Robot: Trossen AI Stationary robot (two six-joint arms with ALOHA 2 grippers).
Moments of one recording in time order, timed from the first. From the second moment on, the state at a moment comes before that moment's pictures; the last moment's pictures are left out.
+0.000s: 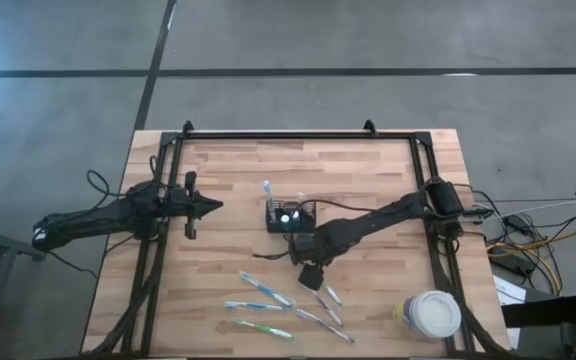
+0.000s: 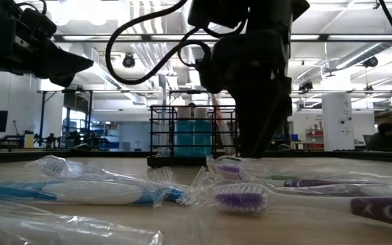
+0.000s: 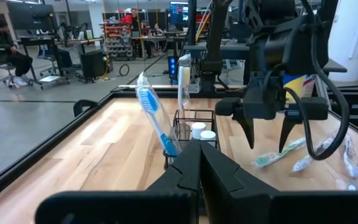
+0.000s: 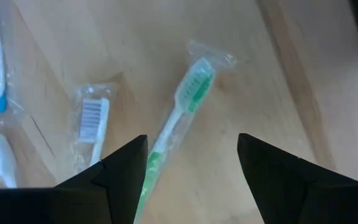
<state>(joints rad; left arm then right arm) 0.21 0.17 0.08 0.01 0.12 0.03 0.23 2.01 1.42 -0.76 -0.05 0.72</state>
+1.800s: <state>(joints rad) 0.21 0.17 0.08 0.01 0.12 0.01 0.24 2.01 1.30 -0.73 0.04 0.43</state>
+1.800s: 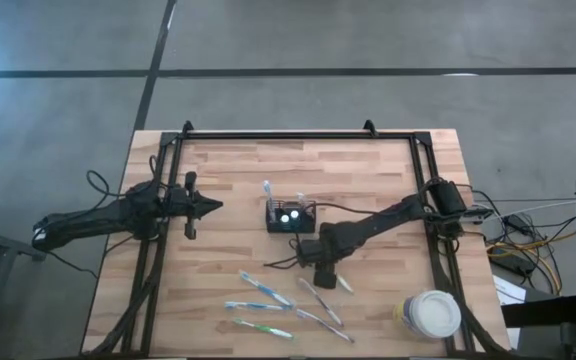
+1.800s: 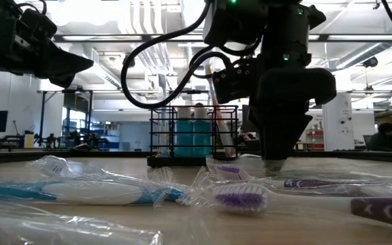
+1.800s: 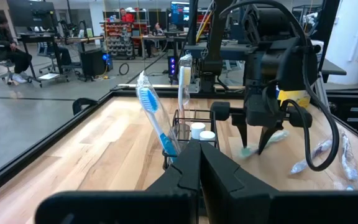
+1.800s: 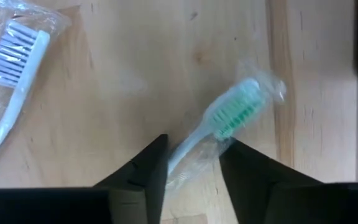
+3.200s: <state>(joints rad) 0.21 0.17 0.06 0.03 0.12 0.00 0.23 0.78 0.71 -0.05 0.22 0.05</state>
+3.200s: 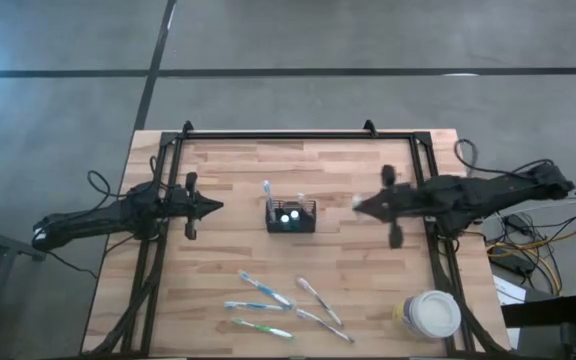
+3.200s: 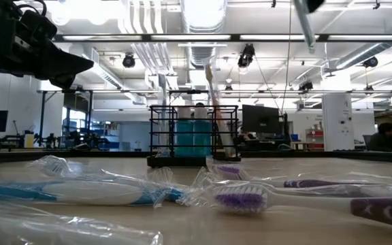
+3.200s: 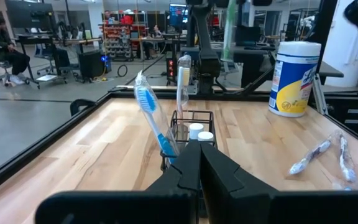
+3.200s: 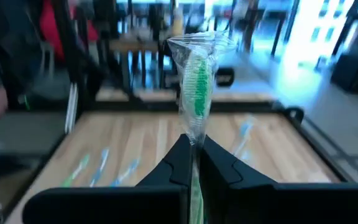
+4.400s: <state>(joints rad) 0.21 0.17 0.06 0.04 0.12 0.01 0.21 0.00 0.08 0.27 0.25 0.08</state>
